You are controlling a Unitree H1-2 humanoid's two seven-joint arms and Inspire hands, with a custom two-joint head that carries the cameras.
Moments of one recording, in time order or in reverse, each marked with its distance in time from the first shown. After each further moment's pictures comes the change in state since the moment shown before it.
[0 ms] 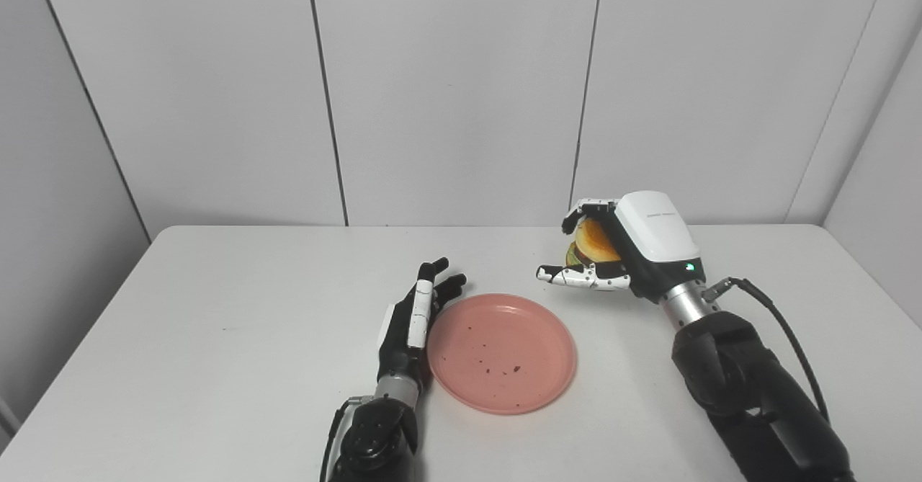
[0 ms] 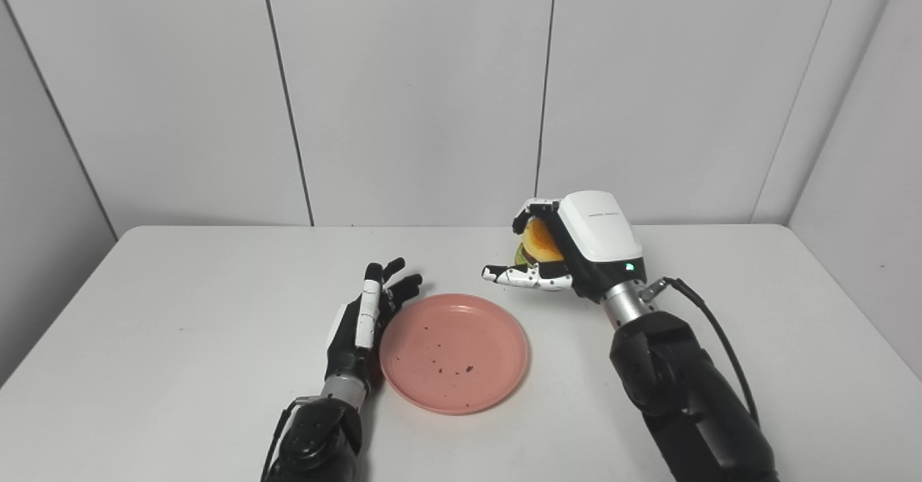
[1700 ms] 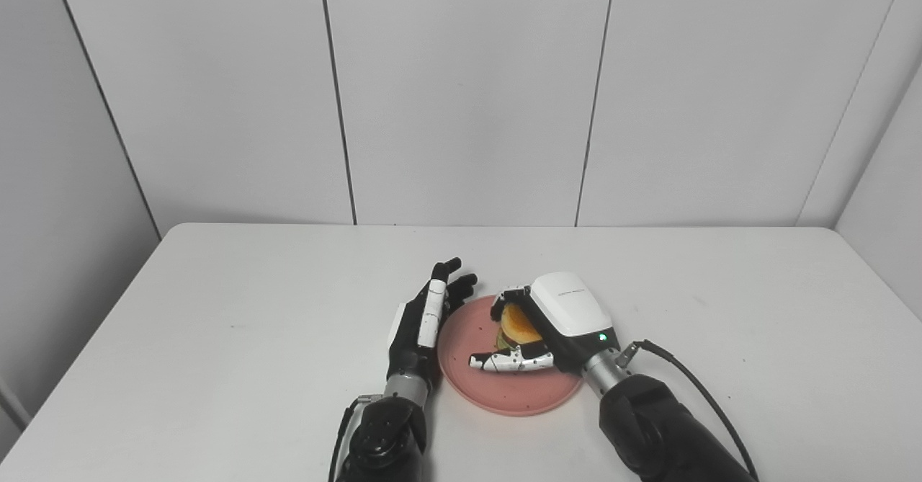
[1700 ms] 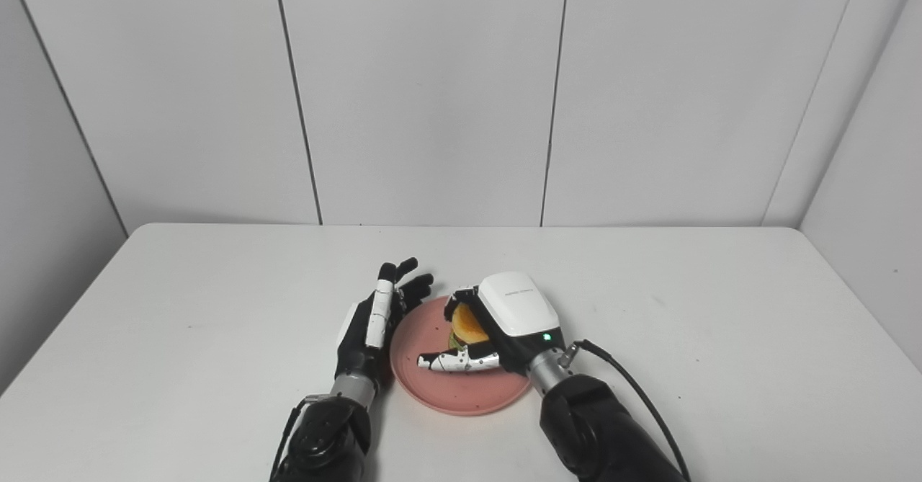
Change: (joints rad) left arm 0.000 -0.003 0.002 -0.003 0.000 0.004 0.002; right arm 0.039 0.124 0.172 0.194 -0.049 -0.051 -0.047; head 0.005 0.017
